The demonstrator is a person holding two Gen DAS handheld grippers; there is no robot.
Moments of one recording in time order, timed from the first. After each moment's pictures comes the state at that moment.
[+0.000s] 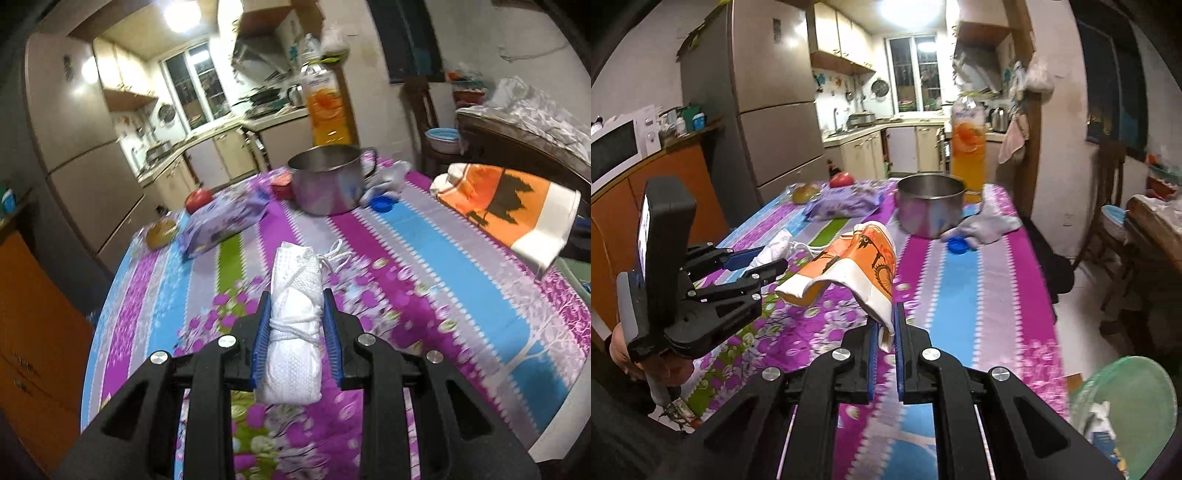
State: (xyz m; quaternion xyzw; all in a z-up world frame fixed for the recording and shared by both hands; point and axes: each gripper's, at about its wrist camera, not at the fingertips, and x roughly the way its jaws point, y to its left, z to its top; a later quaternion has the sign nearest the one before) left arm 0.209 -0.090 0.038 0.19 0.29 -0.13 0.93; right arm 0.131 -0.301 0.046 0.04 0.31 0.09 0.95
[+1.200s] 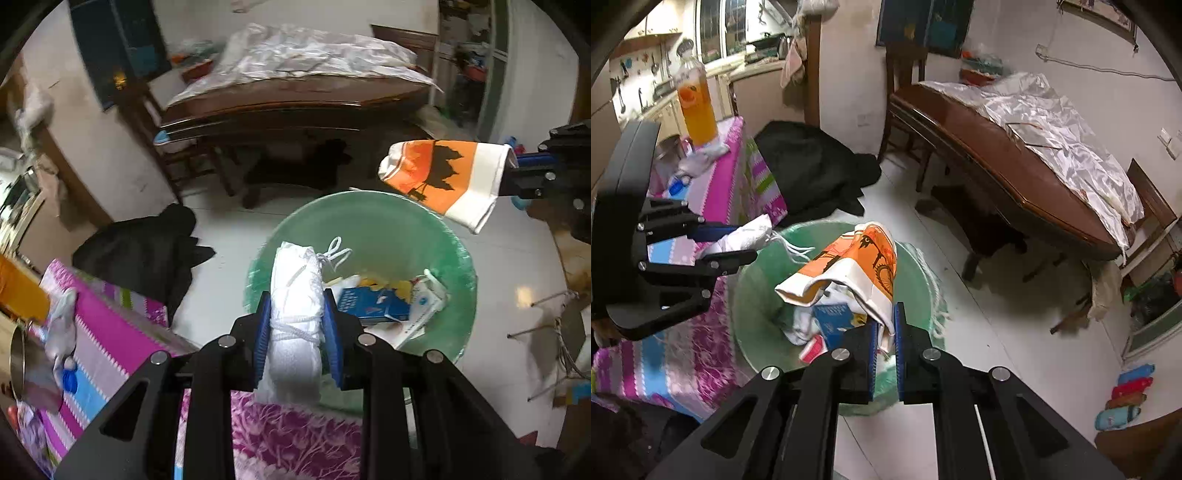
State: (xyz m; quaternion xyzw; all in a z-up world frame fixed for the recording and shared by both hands) left arm 0.131 -0.441 0.007 0.35 0.31 -0.54 0.70; right arm -0.020 -0.589 0.030 0.08 0.47 -0.26 0.84
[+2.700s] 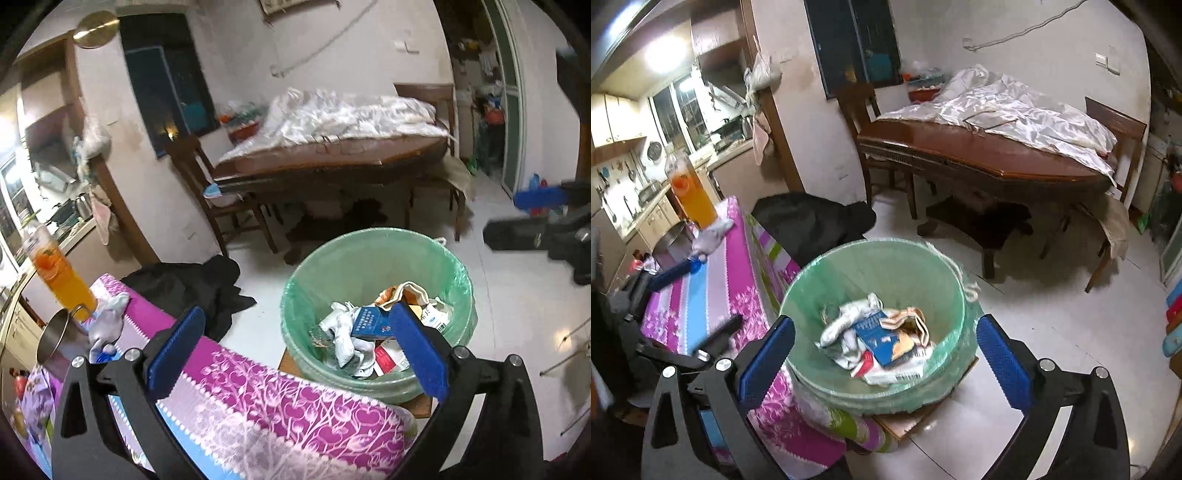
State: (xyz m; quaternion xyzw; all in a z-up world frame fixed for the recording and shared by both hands) left arm 0.093 -0.352 0.034 0.27 0.19 -0.50 0.80; right arm -0.077 -0.526 0.018 0.21 0.33 -0.33 0.86
